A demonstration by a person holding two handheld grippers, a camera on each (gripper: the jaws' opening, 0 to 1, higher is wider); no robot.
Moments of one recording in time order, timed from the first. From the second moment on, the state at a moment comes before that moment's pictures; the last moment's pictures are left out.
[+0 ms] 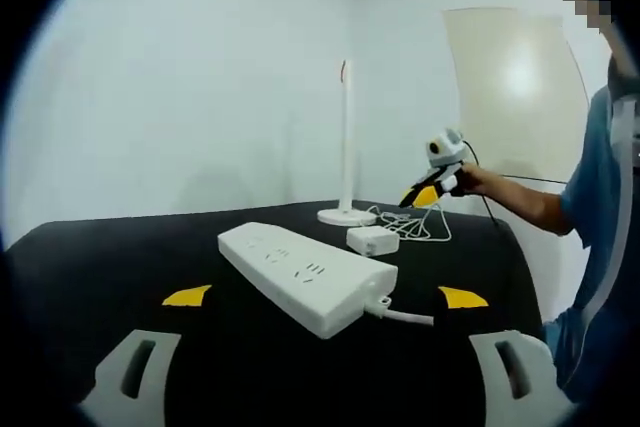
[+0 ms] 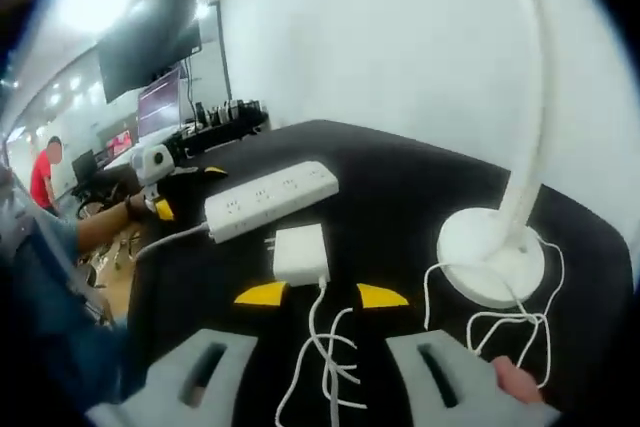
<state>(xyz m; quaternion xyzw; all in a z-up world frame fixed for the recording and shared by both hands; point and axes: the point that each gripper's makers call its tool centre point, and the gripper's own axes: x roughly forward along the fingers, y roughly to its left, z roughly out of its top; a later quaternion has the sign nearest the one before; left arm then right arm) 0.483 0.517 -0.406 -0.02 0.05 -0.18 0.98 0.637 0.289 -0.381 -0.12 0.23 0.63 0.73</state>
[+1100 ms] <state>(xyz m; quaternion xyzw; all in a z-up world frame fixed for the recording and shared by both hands) 0.484 0.519 -0.405 -0.02 0.04 -0.19 0.98 0.643 0.318 -0.434 -0.27 0.35 0.60 0.67</state>
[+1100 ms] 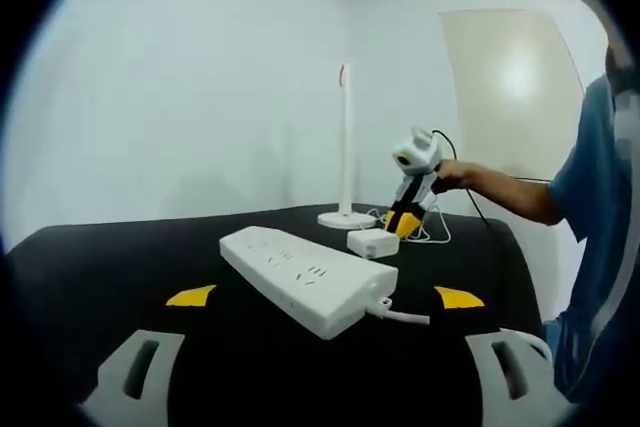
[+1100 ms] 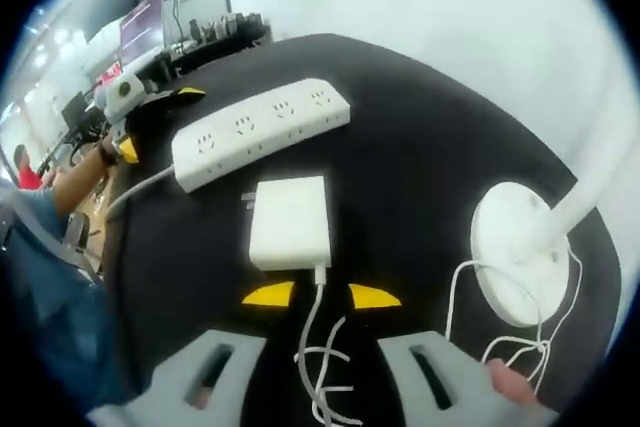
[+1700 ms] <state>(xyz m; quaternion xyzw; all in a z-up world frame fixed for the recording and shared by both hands) 0.483 0.519 -0.404 -0.02 0.05 -0.18 0.98 0.635 0.319 -0.441 -0.30 0.37 0.59 0.65</state>
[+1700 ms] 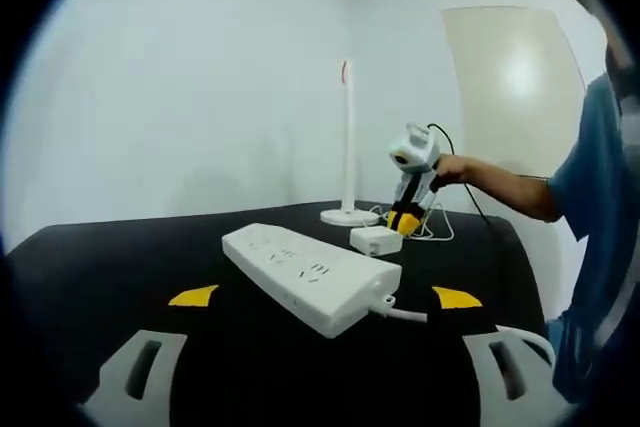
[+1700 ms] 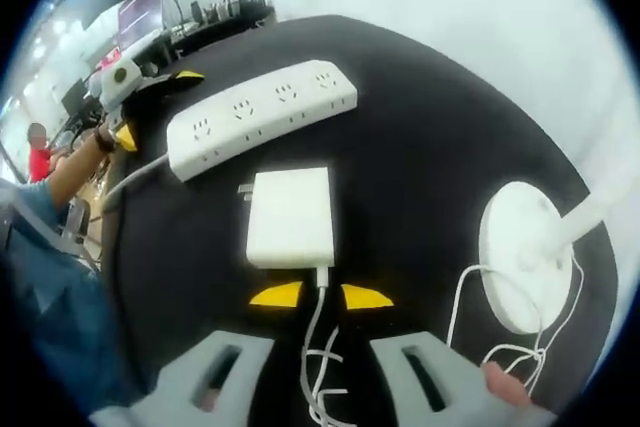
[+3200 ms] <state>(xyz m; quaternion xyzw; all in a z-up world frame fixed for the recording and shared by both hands) 0.480 0.515 -0.406 -0.02 0.05 -0.18 0.98 0.648 0.330 -0.436 -0.39 0.27 0.57 0.67</state>
